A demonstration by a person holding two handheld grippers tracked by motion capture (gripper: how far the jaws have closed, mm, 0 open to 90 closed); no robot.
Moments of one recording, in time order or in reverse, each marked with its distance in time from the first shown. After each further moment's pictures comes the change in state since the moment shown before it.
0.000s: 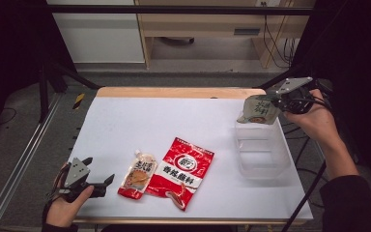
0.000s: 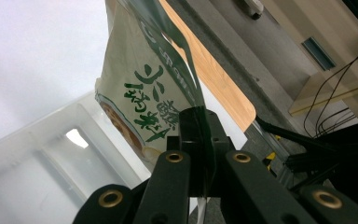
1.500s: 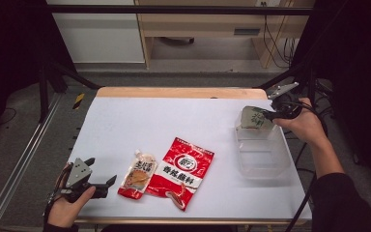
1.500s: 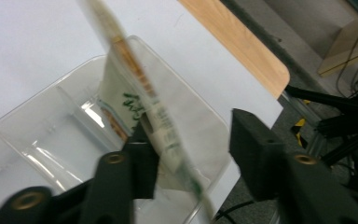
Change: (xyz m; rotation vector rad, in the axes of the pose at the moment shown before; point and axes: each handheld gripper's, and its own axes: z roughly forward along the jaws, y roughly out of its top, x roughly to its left) left arm -0.004 0.001 0.002 0.000 -0.028 -0.001; right arm 0.005 -0.017 0.049 0.113 0.027 0.126
